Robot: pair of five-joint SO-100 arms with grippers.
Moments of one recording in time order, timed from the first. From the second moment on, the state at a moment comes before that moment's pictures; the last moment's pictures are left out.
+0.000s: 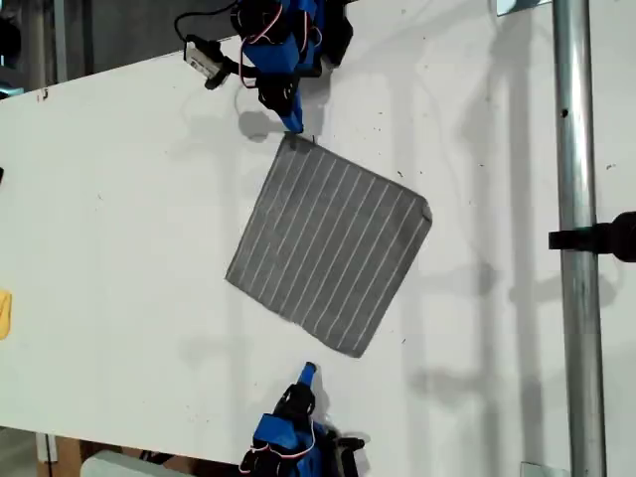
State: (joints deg) arm 0 -6.8 198.8 178.5 74.0 -55.3; arm 1 10.3 188.7 166.3 80.3 85.4
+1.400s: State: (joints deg) arm 0 -2.7 160.8 141.0 72.3 -84.9; arm 1 -12.3 119.7 104.3 77.6 73.8
